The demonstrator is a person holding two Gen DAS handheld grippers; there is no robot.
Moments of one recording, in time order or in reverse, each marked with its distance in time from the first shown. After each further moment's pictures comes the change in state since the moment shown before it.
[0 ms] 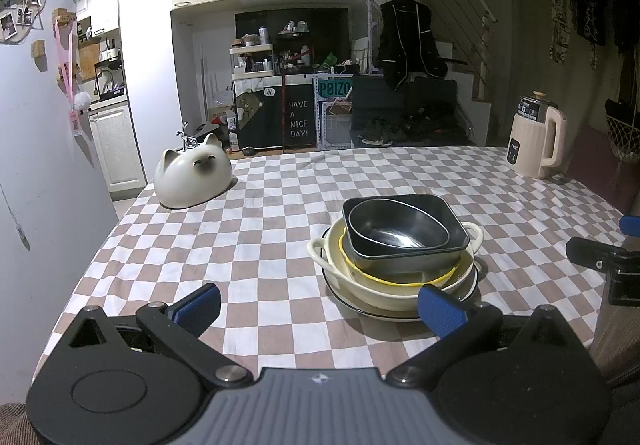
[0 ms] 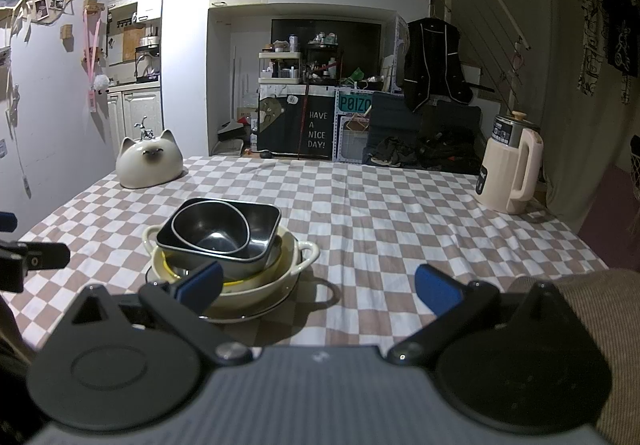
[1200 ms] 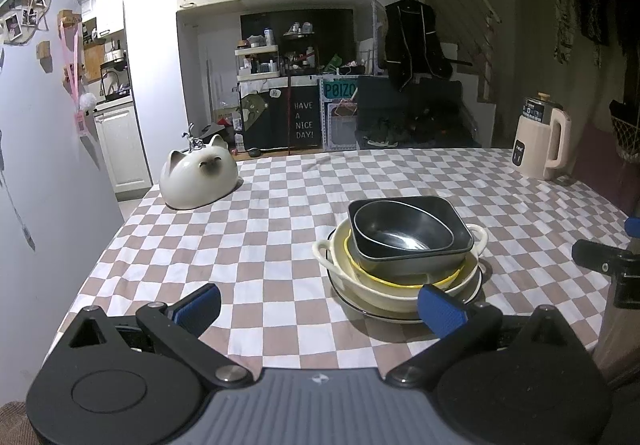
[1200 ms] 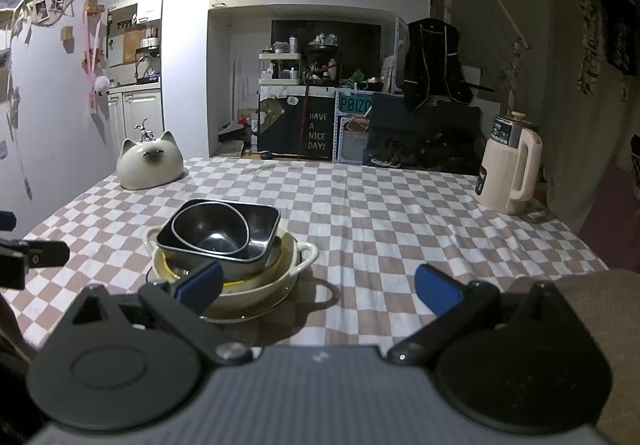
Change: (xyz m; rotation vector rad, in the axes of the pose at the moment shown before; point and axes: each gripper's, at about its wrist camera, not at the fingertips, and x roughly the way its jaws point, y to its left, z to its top) left arm -0.001 -0.001 0.002 -0.001 -0.002 0.017; right arm -0.002 0.000 0.001 -0.002 -0.002 0.005
